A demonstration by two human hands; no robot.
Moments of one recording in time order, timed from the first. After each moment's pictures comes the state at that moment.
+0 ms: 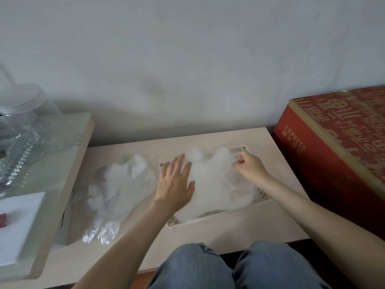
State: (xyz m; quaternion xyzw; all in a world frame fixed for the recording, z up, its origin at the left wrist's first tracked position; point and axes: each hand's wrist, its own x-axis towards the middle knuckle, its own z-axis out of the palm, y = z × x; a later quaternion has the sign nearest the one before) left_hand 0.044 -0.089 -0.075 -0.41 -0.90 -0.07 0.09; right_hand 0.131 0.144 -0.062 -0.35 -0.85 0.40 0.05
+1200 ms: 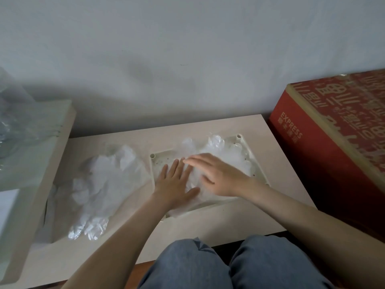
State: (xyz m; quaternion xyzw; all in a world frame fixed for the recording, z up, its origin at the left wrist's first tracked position) left_hand 0.049 -0.079 -0.108 -0.44 -0.89 0.04 -0.14; right_hand 0.139 0.082 -0.050 0.13 -0.96 0.24 0.06
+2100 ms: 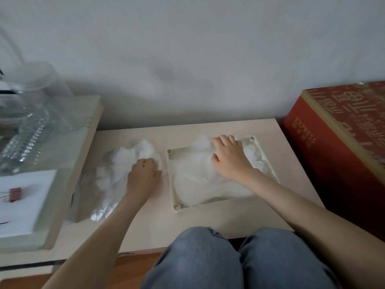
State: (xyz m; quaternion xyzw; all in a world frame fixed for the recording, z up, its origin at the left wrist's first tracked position) left_hand 0.003 -0.167 -0.095 -0.19 -0.97 -0.13 -0.05; right_hand 0.108 0.069 -0.042 -0.10 -0.99 0.07 0.09
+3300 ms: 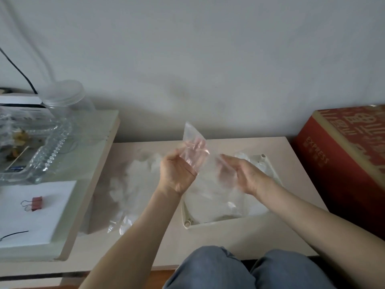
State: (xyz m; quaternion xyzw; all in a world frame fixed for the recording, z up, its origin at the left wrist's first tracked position) left_hand 0.025 -0.101 0.007 0.00 -0.18 -0.91 -0.38; right_hand 0.100 0.060 -0.006 -0.25 -0.45 0.85 -0.11
